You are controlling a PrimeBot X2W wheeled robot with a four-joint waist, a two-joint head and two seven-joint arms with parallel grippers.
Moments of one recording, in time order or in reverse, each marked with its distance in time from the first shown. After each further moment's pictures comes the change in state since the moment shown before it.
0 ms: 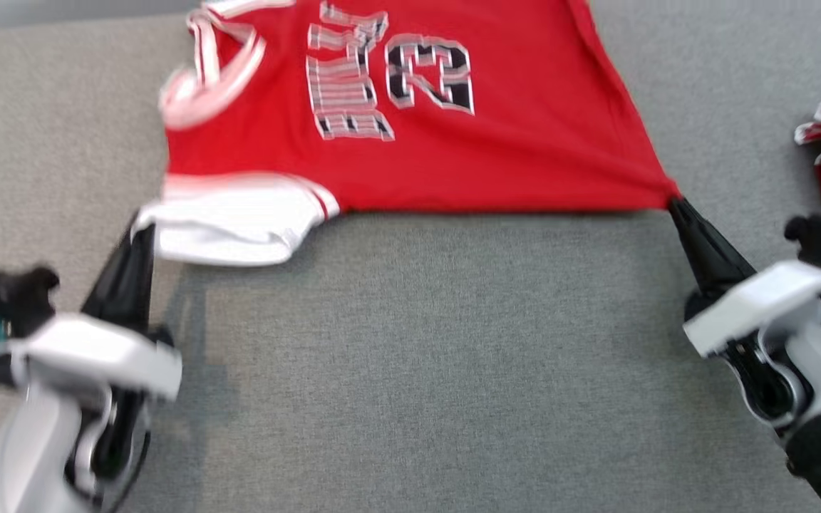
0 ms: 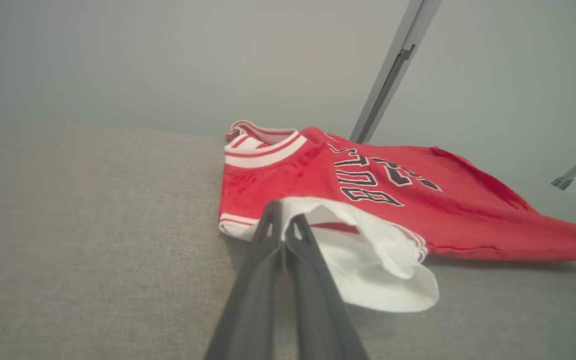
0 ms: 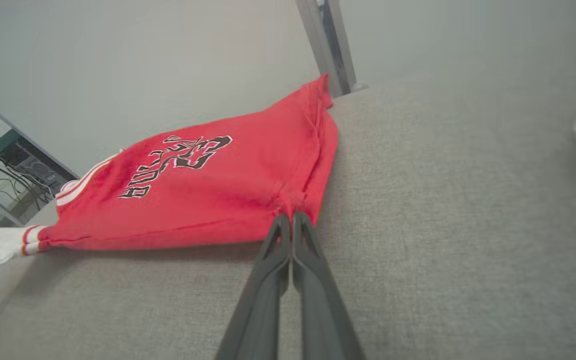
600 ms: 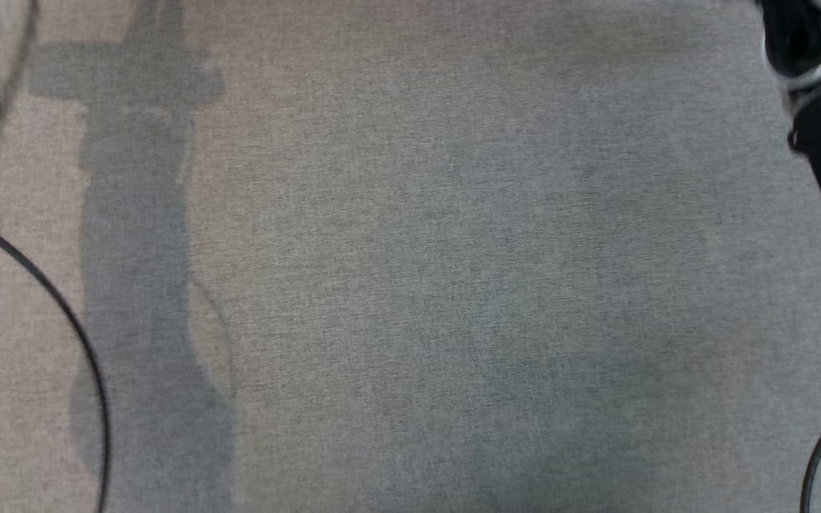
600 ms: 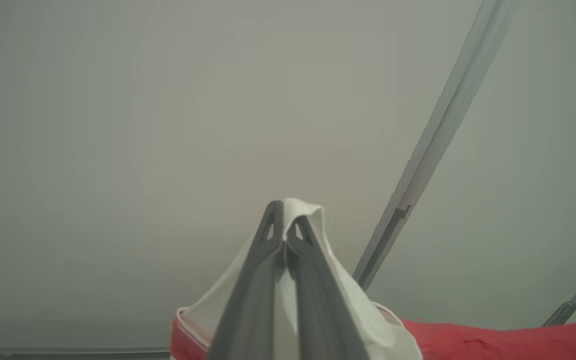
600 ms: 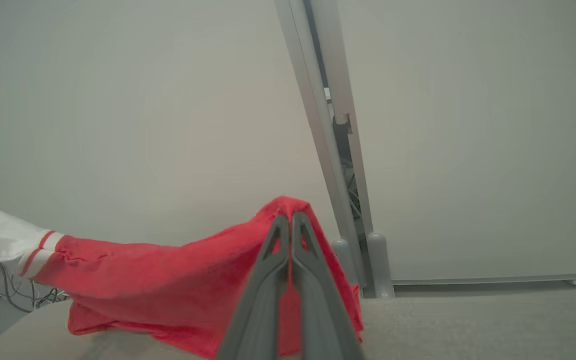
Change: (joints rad) left arm -1.011 -0.140 0.056 0.690 0.043 -0.177 0.053; right arm -0.742 0.211 -0.122 0.338 -0.173 0.000 0.146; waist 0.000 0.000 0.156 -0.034
